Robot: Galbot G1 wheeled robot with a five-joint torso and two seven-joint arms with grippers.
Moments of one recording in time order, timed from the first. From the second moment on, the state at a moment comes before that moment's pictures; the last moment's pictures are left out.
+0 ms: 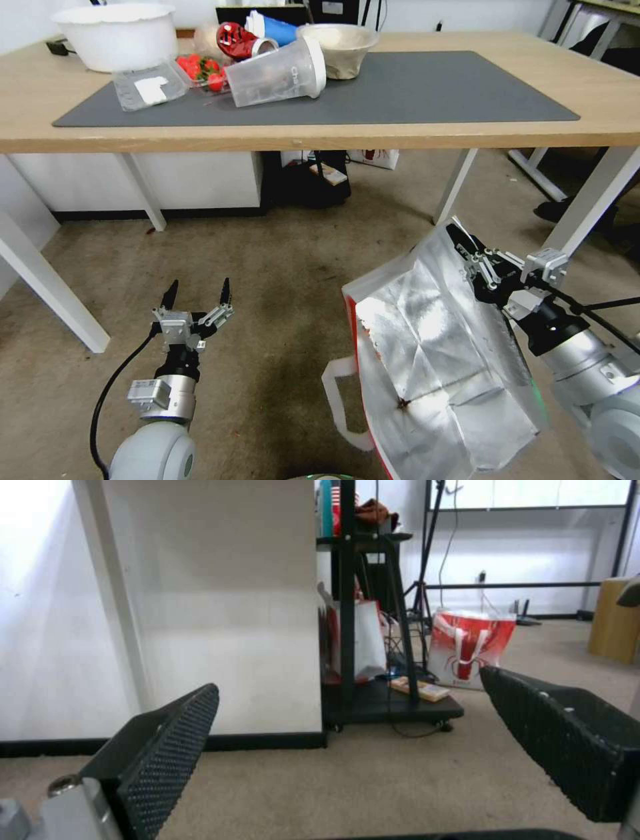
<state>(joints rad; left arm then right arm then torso) 1.64 -1.38 -0.55 -2.09 -0.22 -0.18 -0.06 -1.64 1.02 0.86 2.45 0.78 -0.17 -0.27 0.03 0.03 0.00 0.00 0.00</state>
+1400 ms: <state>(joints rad) 1.64 -1.38 -0.57 -2.10 -0.19 -0.21 -0.05 -1.61 0.88 0.88 2.40 1.22 -0.13 -0.68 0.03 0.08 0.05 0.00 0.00</state>
